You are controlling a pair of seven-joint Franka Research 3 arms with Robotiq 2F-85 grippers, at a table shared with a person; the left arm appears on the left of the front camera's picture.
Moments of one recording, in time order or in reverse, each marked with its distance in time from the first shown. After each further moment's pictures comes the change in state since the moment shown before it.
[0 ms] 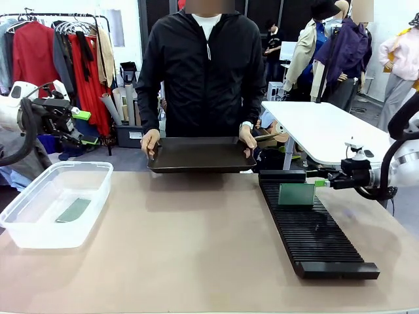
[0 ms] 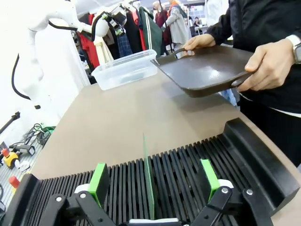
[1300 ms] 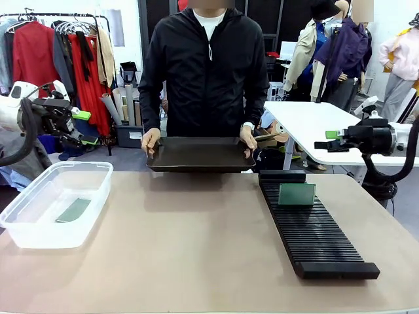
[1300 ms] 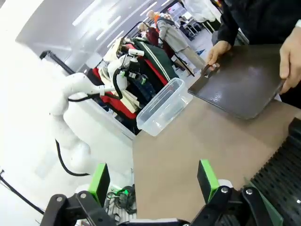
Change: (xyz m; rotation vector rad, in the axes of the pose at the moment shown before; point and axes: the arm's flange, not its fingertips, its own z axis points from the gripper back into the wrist) left arm 0.000 0.000 0.000 0.000 0.000 0.001; right arm 0.118 0.114 -0.008 0.010 -0.104 -0.548
